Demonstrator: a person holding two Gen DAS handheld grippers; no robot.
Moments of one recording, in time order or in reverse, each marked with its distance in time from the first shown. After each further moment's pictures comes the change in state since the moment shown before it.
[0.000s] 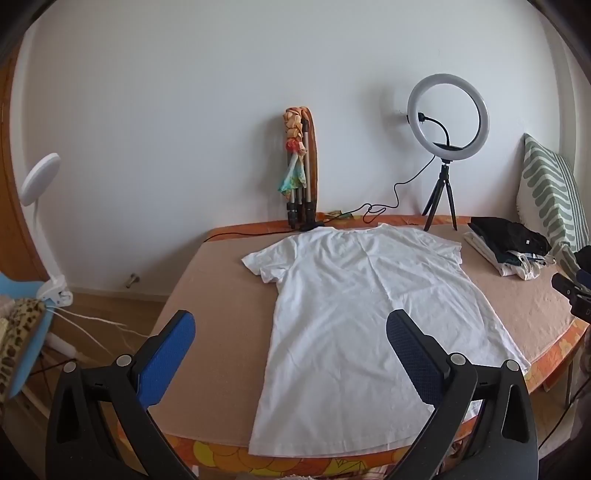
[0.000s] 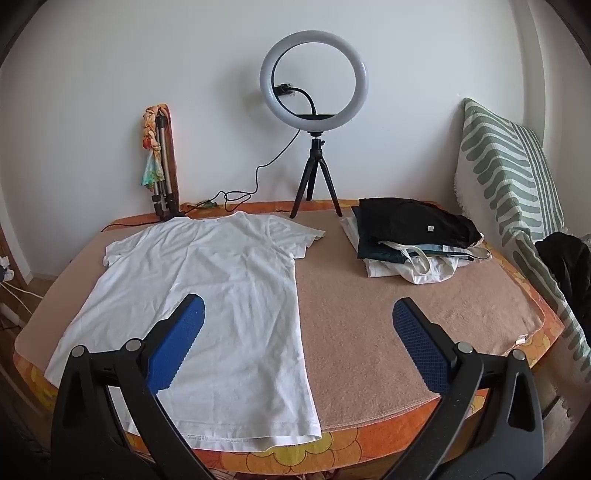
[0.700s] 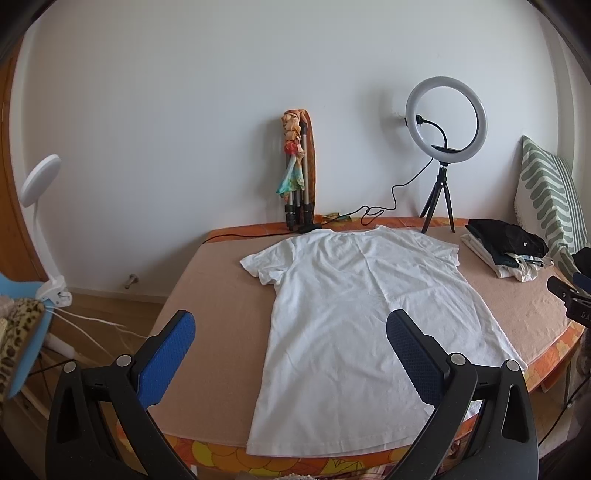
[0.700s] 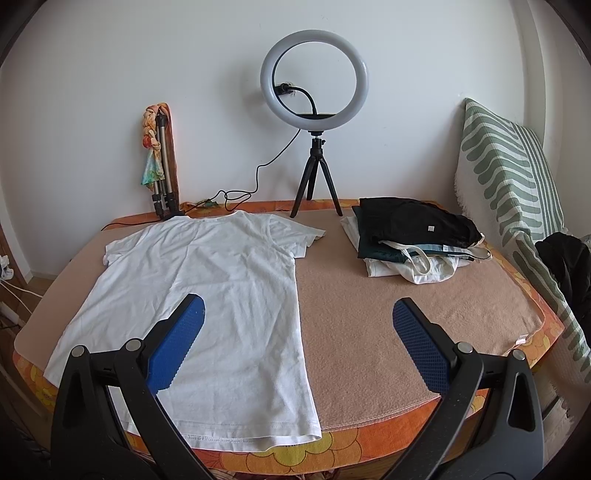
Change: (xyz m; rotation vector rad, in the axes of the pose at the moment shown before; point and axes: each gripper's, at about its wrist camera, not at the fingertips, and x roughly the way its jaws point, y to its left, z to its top) left arm -0.004 -0.001 0.002 -0.005 -0.003 -0.008; right arm 0.000 0.001 0.000 -0.005 0.000 0.000
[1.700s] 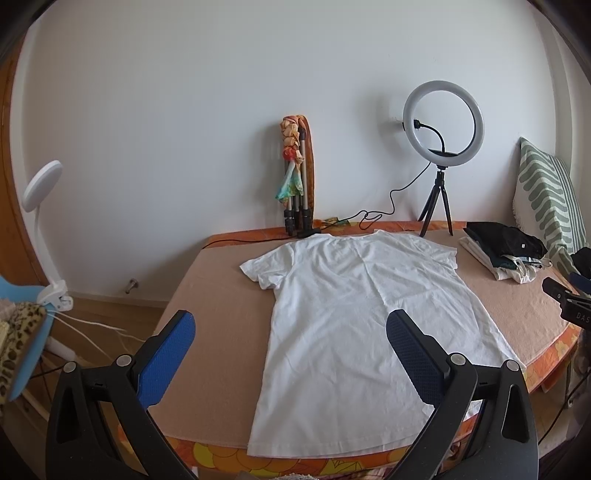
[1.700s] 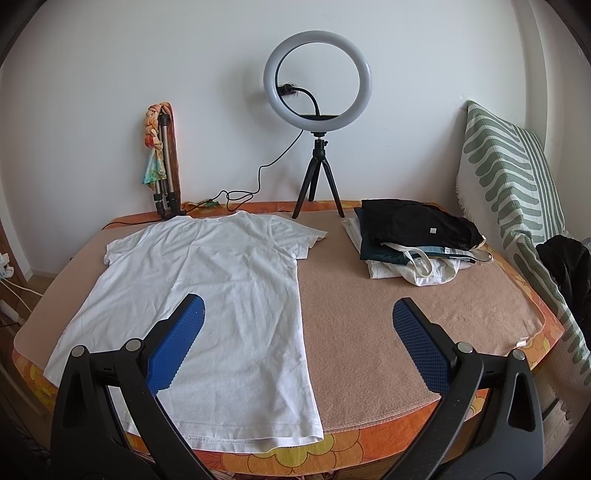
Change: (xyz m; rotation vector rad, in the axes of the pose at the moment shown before) left arm -0.005 0.000 -0.001 0.002 -0.020 0.002; right arm 0.000 0.002 0.001 -0.001 0.000 -0.001
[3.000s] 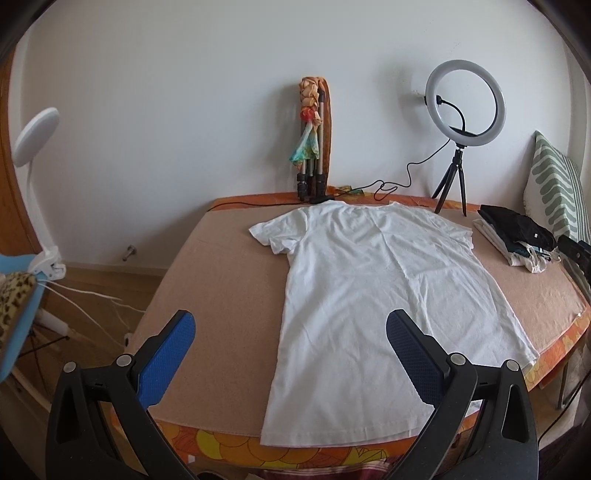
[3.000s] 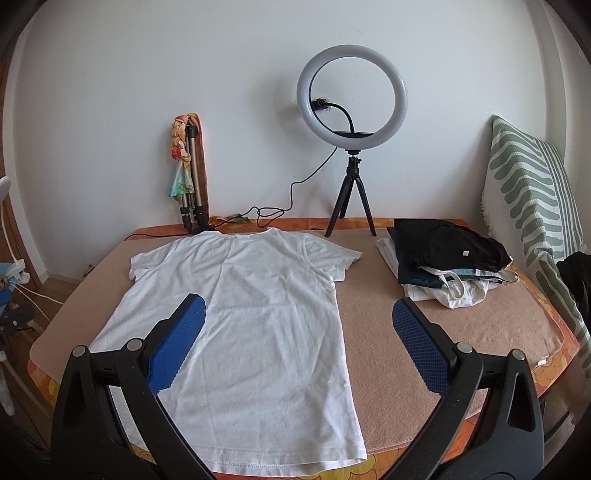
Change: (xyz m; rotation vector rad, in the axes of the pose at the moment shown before) left arm 0.037 0.035 -0.029 -0.059 0.123 -0.016; right arm 0.005 0.045 0.027 -0.028 -0.044 0.084
